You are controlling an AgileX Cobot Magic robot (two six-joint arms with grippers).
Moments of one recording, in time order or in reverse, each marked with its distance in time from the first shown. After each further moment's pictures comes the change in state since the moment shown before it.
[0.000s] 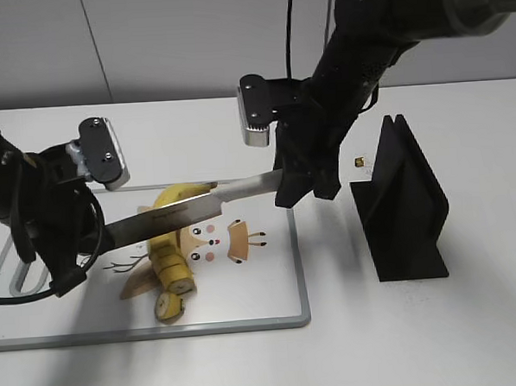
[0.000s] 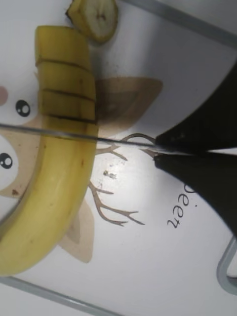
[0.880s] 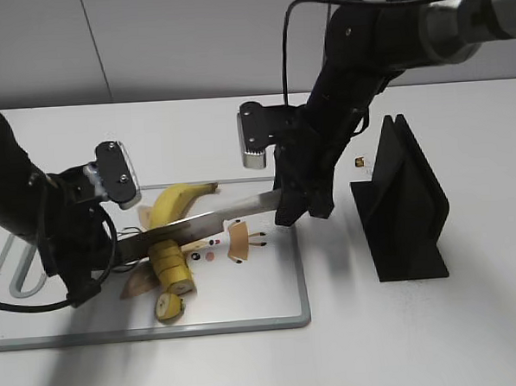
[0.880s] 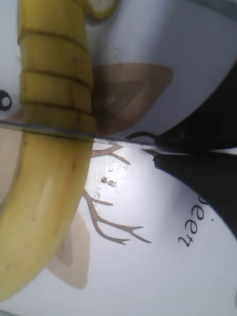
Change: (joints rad) left arm 0.000 0.112 -0.002 0.001 -0.056 0.000; right arm 0.000 0.083 0.000 0.003 -0.032 0.000
